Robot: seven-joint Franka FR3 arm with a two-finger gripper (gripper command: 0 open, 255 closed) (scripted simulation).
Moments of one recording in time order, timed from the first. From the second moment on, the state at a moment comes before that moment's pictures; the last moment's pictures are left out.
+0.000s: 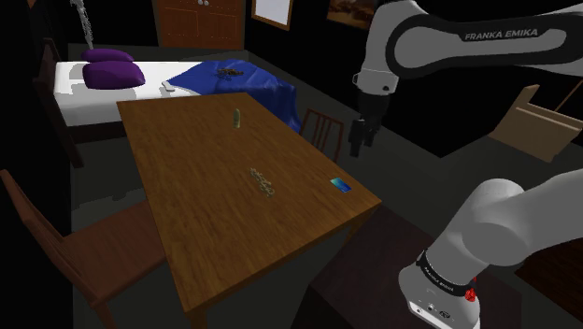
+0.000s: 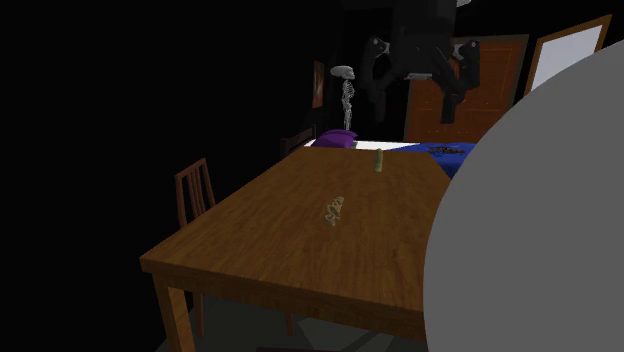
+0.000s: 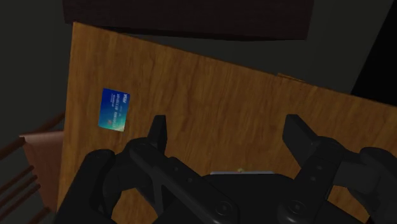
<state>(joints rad) 0.01 -0.60 0.05 -2.46 0.05 1.72 -0.02</state>
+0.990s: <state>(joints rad) 0.02 -0.04 0.12 -2.25 0.05 2.11 0.10</state>
